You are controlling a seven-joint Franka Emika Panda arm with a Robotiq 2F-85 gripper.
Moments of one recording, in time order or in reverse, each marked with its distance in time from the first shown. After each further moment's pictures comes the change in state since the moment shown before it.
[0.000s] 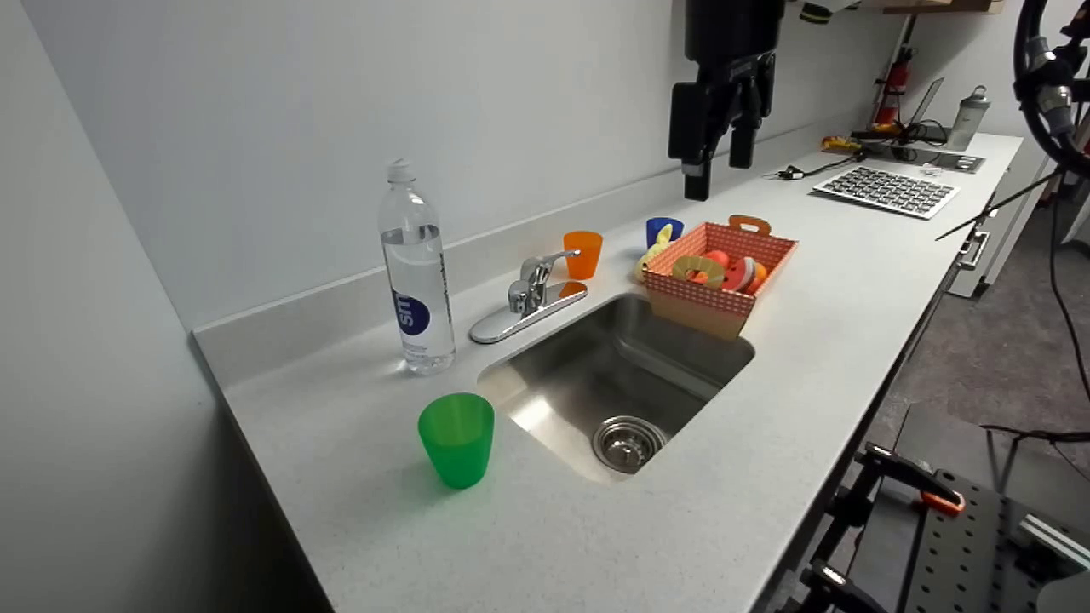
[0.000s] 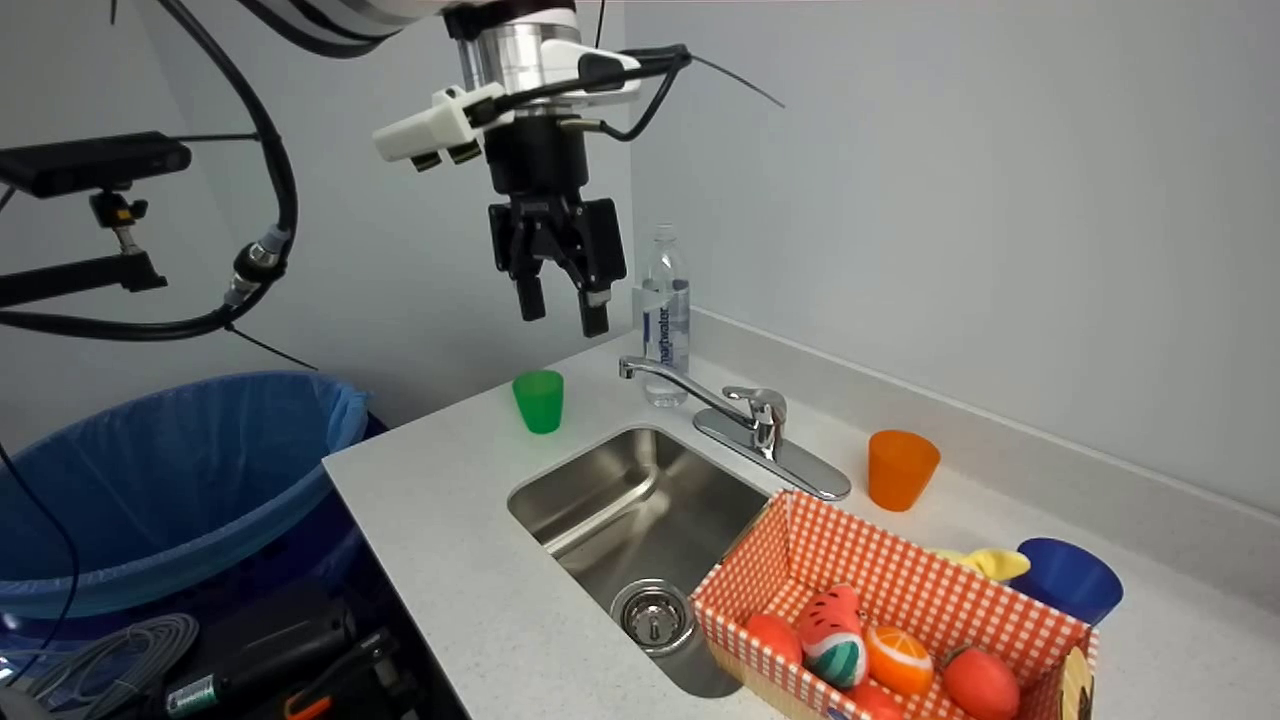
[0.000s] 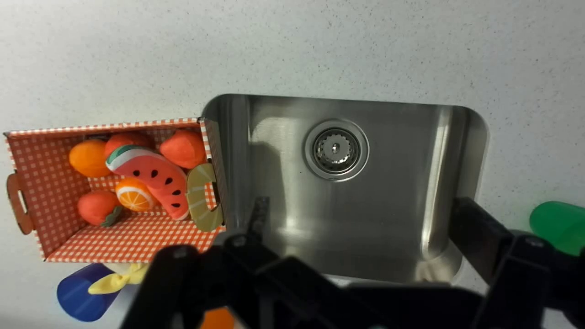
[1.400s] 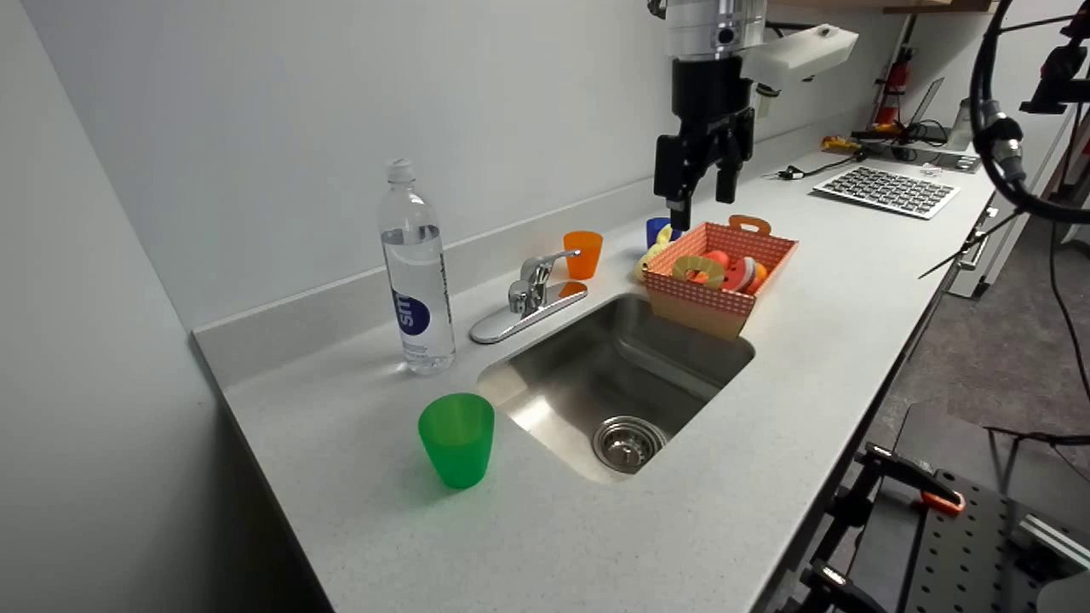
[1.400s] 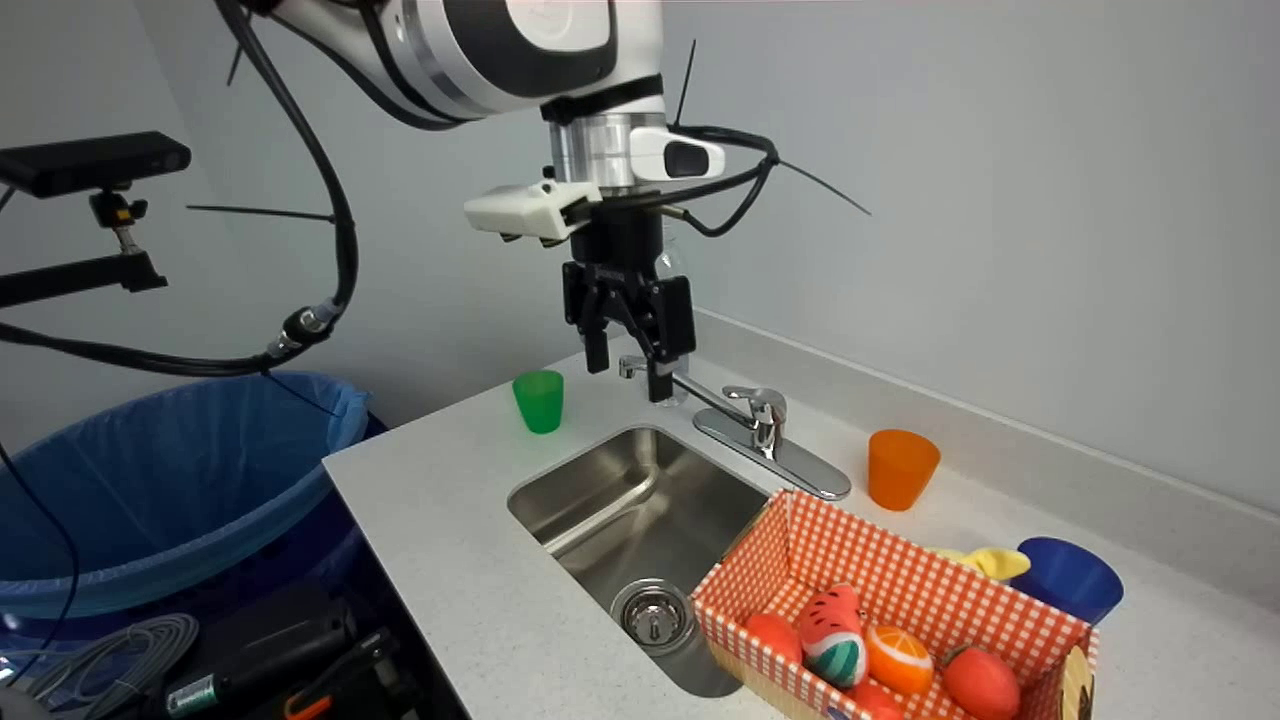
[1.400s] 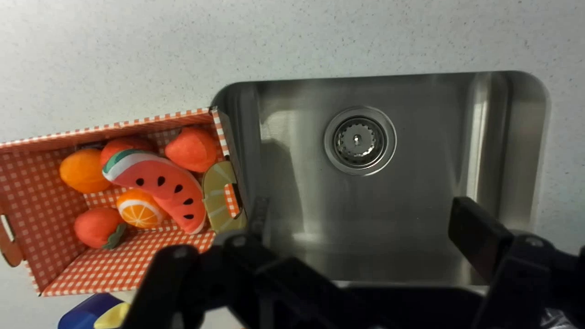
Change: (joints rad) arm -0.027 0.150 -0.085 0.005 -0.015 0.138 0.000
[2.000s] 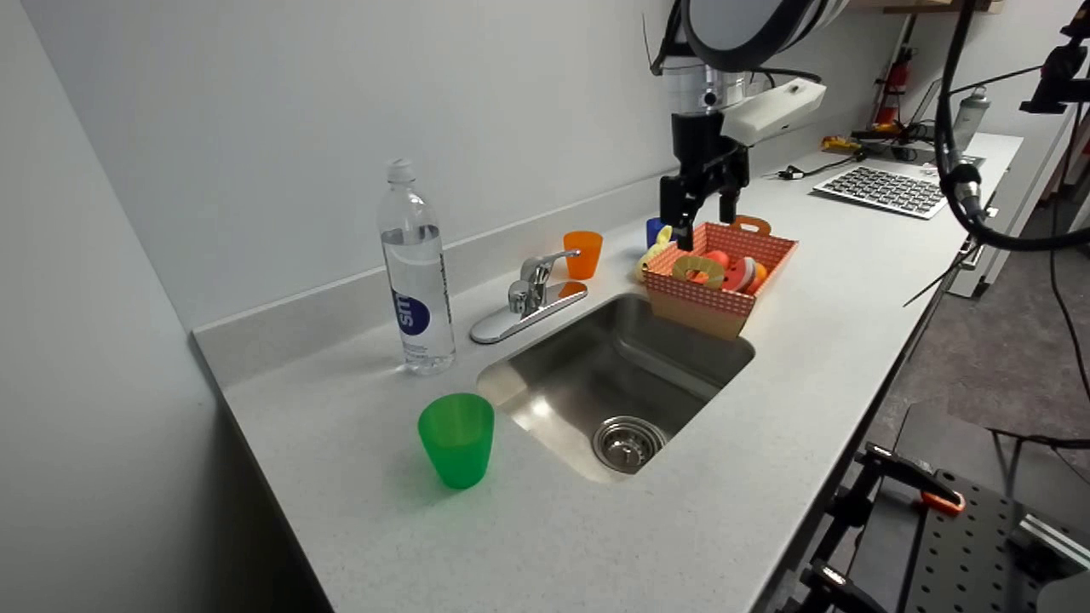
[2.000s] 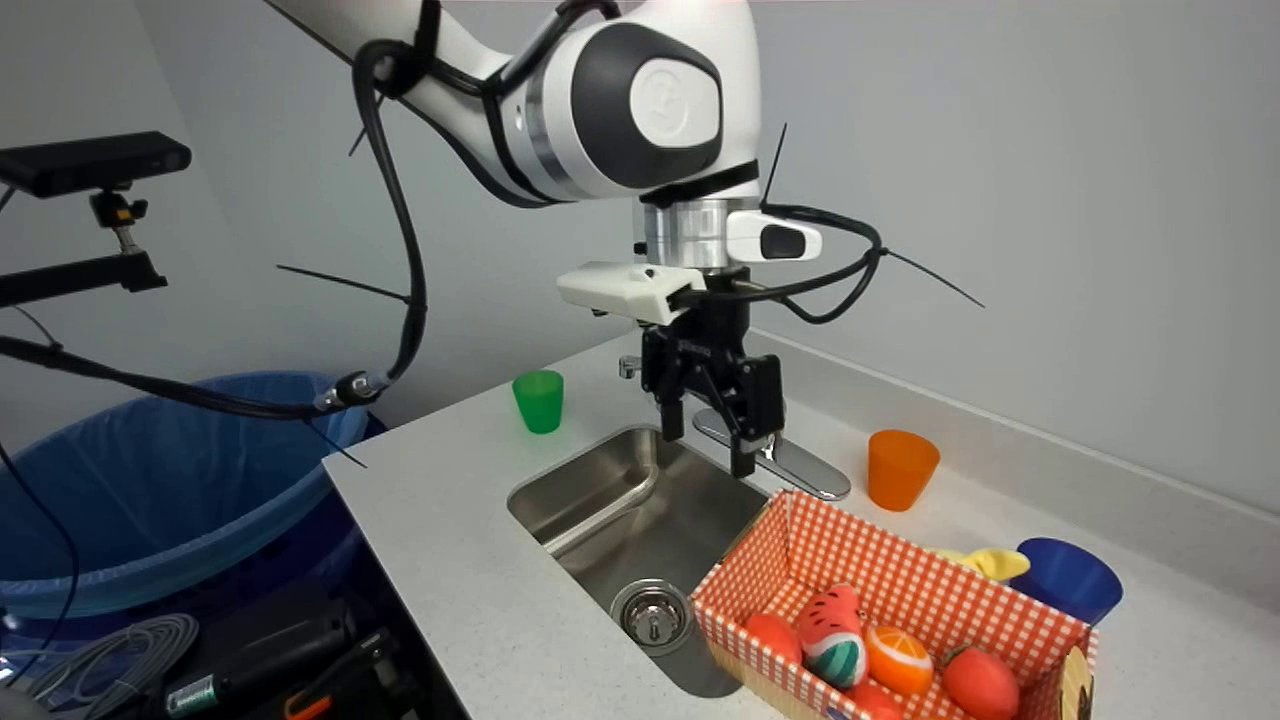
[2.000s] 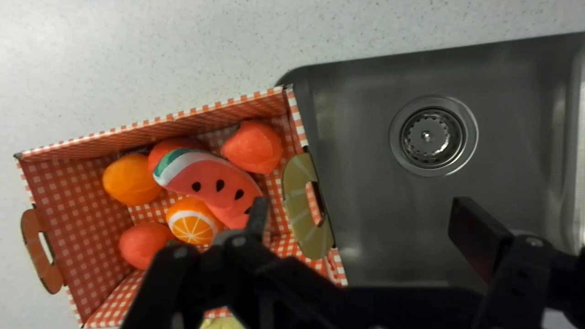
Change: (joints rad) arm -0.049 0.193 -0.076 0.070 -0.088 0.076 0.005
